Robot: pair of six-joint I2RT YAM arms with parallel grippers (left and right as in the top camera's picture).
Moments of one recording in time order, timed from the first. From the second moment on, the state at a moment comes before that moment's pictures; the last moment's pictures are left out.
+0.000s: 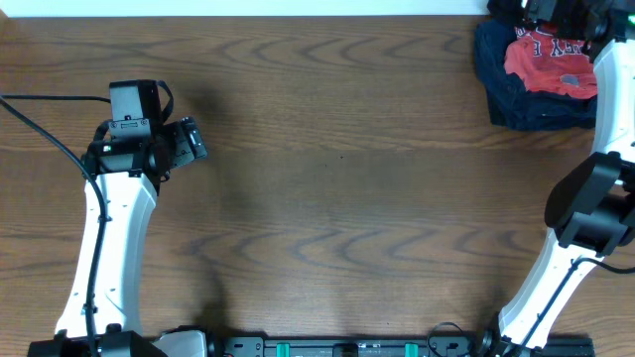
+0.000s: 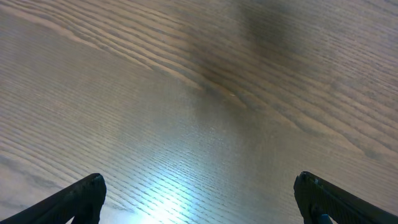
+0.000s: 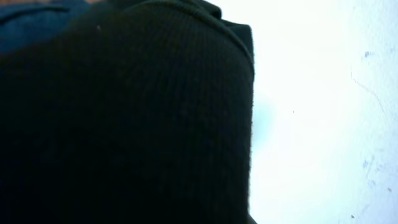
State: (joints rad) left arm 0.09 1.41 1.18 -0.81 -0.16 -0.25; right arm -0.29 2.24 2.20 -0.57 -0.24 -1.61
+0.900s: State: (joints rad) left arm 0.09 1.41 1.18 -0.79 -0.16 -0.25; right arm -0.39 2.20 2.20 -1.08 -0.14 -1.65
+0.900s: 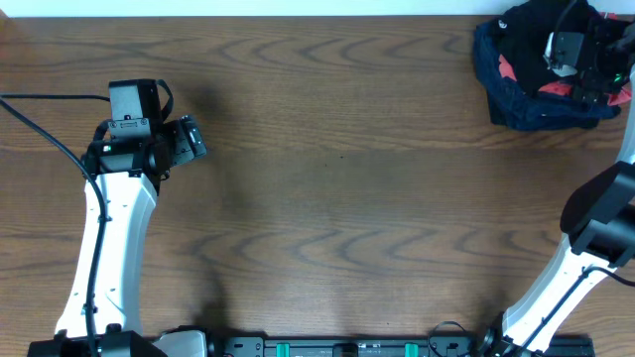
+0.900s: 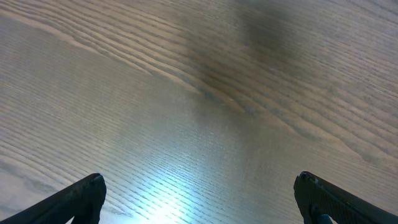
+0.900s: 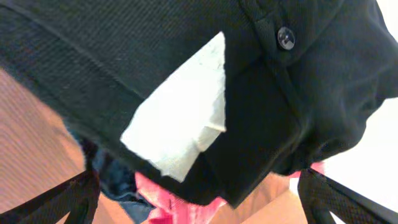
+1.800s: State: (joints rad) left arm 0.09 1.41 1.18 -0.79 -0.14 -0.25; right arm -0.17 1.81 2.21 -1.14 -1.33 -1.00
